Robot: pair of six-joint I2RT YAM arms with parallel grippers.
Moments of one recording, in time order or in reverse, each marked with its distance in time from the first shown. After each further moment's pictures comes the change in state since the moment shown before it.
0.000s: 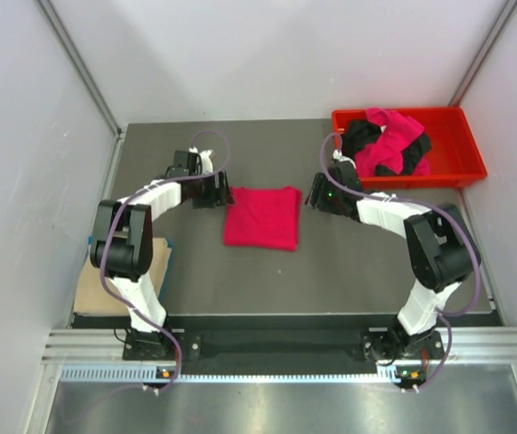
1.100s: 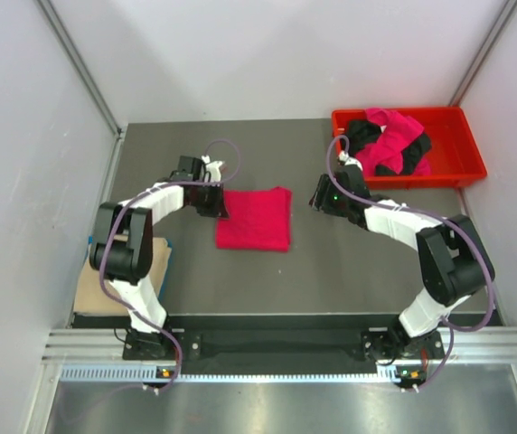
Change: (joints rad) left arm -0.033 0.012 -0.050 -0.077 0.098 0.123; right arm 0.000 -0.124 -0.100 0.033 0.023 -0.007
